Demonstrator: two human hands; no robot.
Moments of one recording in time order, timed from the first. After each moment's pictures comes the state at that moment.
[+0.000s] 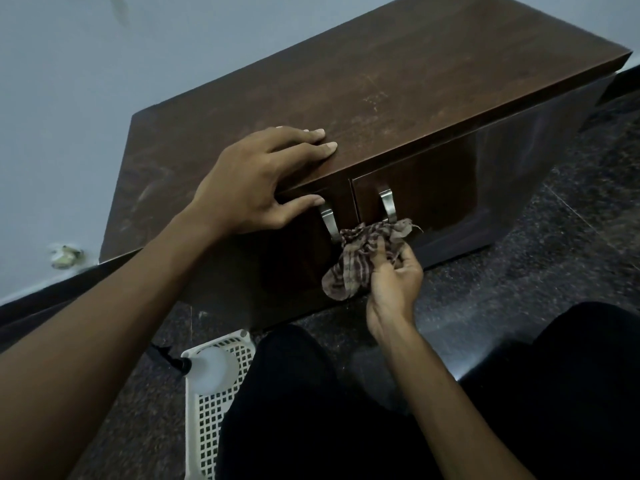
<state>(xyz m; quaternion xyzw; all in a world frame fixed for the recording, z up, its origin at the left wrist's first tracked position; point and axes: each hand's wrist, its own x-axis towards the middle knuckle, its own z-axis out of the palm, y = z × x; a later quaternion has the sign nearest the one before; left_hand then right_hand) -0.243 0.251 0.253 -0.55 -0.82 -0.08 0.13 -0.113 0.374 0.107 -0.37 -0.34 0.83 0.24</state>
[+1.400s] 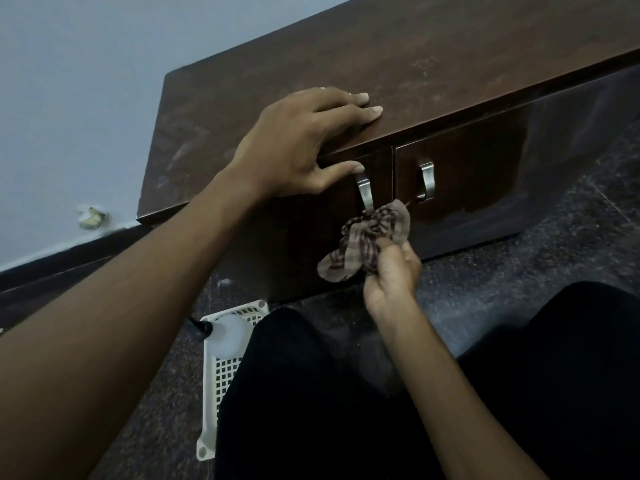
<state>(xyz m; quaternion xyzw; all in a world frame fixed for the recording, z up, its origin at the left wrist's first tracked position) -0.243 0.251 0.256 -0.54 -0.83 -0.05 0.13 -0.120 0.339 0.111 -0.41 -0.21 0.87 0.17</state>
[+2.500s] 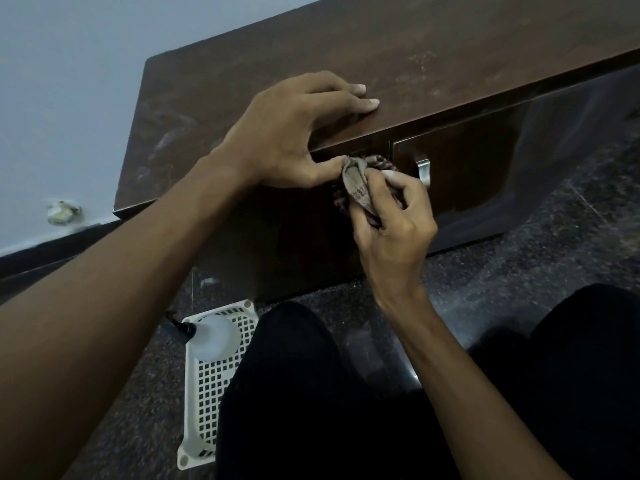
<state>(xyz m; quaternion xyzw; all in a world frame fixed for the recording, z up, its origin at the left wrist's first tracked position) -0.248 0.251 0.259 -0.54 -0.83 -0.10 0.08 -0.118 0.363 0.126 -0.09 -0.79 0.33 0.51</state>
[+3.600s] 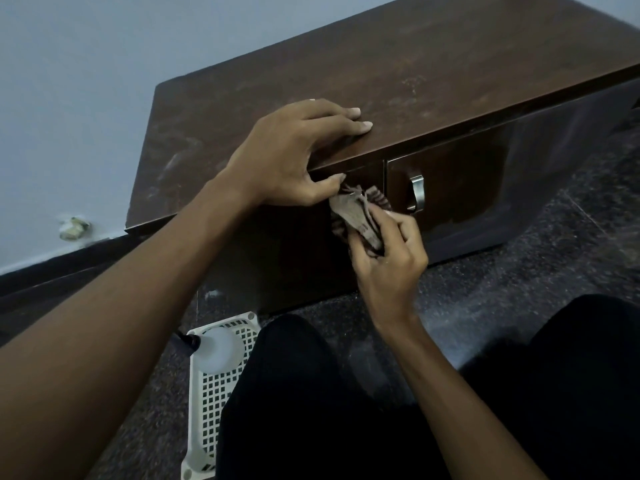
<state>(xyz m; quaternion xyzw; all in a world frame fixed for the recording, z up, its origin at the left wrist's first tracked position) -0.245 0.251 0.259 -0.54 -0.83 -0.11 0.09 -0.112 0.356 0.106 -0.13 -0.76 0.42 0.47</state>
